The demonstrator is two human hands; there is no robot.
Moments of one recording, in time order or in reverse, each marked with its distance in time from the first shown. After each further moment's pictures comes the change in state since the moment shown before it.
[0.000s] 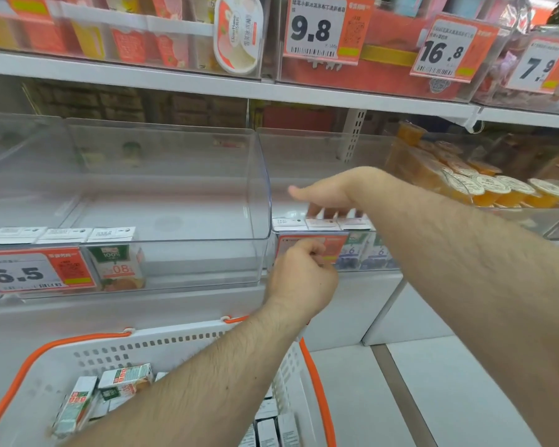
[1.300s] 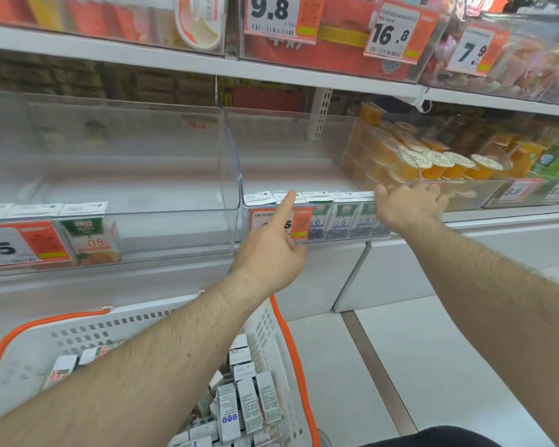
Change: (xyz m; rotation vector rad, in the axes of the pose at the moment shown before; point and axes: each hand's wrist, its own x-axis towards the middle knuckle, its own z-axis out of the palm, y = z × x) left_hand -0.024 -0.001 -0.016 0.165 -0.155 0.206; right_hand -0.031 0.142 0.066 -0.054 0.802 0.504
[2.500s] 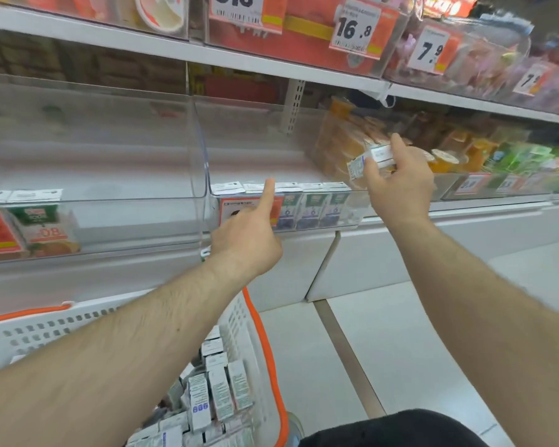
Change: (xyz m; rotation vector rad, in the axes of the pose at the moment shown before) left_hand 0.006 0.019 0.009 0.422 0.007 -0.005; right_hand -0.033 0.030 -0.028 0.717 0.402 -0.147
